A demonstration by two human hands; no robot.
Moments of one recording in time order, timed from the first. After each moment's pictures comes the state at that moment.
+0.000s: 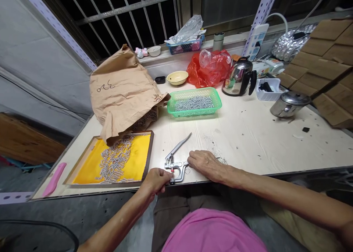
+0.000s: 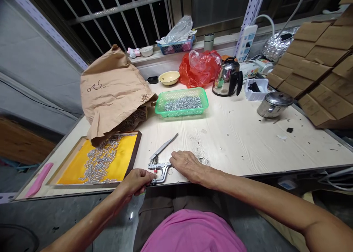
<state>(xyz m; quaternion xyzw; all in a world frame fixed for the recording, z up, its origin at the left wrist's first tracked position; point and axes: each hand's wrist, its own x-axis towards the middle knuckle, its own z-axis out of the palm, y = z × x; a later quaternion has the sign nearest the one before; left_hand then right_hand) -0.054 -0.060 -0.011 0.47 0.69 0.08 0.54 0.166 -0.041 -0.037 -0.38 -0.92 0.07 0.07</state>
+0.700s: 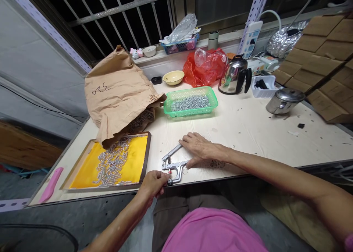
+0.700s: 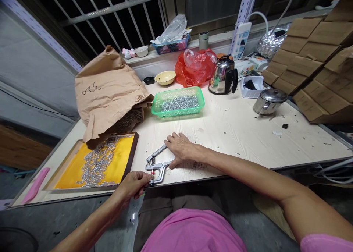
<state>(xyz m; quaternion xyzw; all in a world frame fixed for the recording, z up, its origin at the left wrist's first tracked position) -0.050 -0.066 -0.009 0.45 0.72 0.10 0.52 0.170 0.015 -0.014 -0.36 -0.92 0.11 0.05</state>
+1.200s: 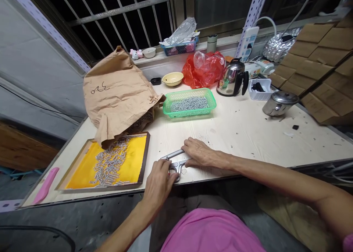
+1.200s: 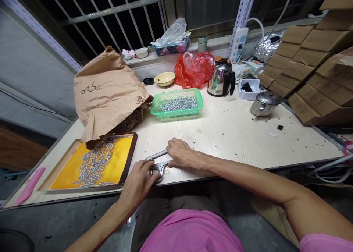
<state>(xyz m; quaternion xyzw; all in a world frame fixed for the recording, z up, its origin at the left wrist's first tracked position) -0.036 -0.072 -0.008 0.80 0.56 0.15 0.13 0.167 -0.011 0.000 -0.40 -0.91 0.13 0.03</state>
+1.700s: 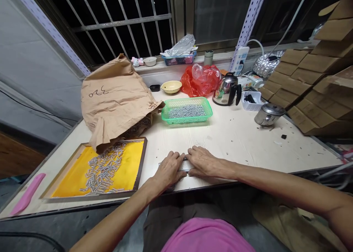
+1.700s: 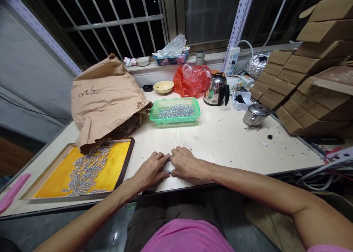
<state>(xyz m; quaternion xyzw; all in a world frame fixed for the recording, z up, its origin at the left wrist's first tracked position) -0.002 -0.020 -0.002 0.90 0.42 0.00 0.12 0.179 -0.024 0.010 -0.44 -0.89 0.12 -0.02</state>
